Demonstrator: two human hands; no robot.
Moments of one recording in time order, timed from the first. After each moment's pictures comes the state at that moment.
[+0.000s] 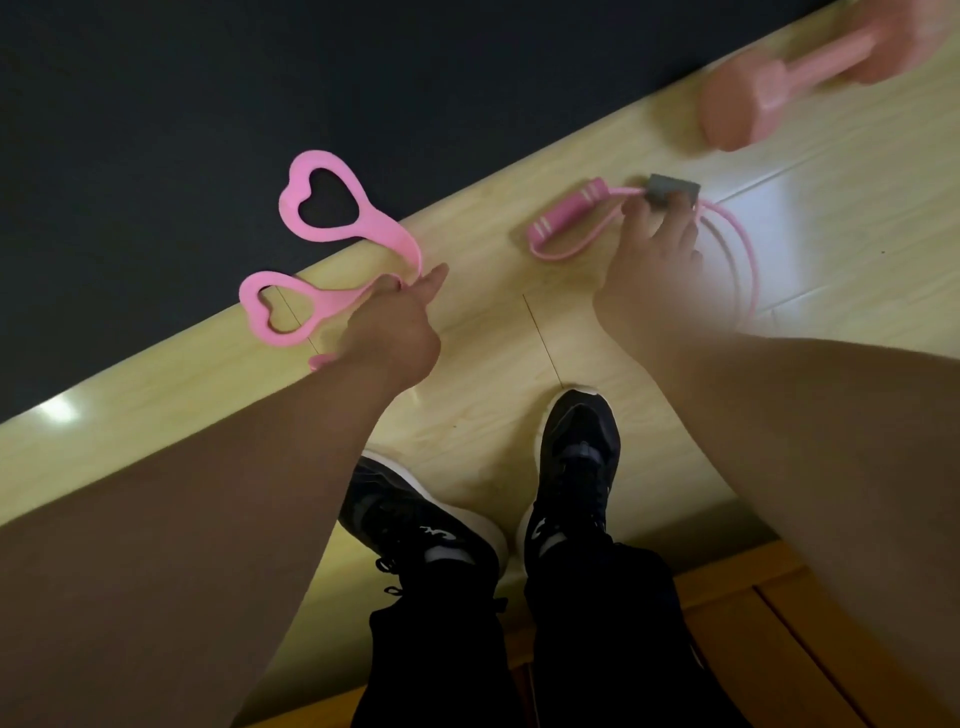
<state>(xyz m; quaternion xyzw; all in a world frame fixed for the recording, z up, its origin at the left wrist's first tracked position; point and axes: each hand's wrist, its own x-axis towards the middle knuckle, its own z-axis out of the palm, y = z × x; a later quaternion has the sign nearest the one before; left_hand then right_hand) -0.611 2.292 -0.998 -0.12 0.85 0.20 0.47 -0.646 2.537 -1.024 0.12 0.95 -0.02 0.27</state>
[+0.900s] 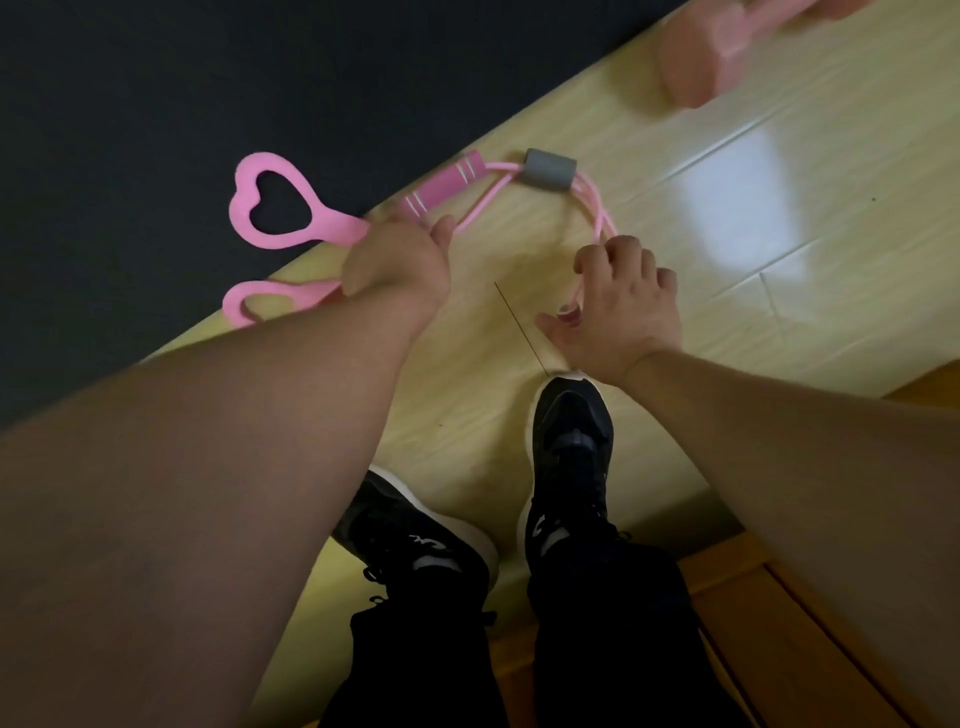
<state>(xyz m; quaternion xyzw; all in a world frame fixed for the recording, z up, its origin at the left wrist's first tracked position) -0.664 2.349 -1.035 -0.17 0.91 0.10 0.35 -0.593 2.560 -1.025 -0.01 0.96 -0.02 0.28</state>
